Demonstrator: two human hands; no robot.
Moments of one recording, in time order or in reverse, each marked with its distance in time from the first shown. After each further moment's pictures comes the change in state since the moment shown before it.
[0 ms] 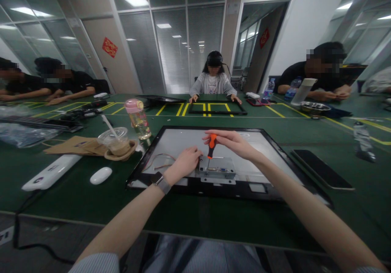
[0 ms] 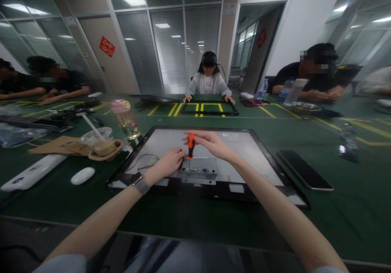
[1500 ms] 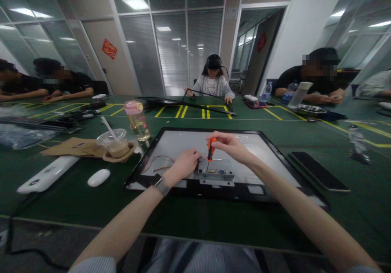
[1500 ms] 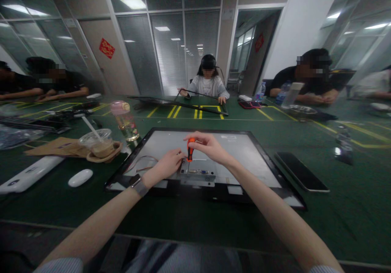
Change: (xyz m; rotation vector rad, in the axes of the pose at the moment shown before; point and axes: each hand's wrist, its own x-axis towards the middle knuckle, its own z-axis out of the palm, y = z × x) left_hand 0.000 0.000 0.002 0.015 0.002 0.001; right_hand 0.001 0.003 0.008 0.075 0.099 0.004
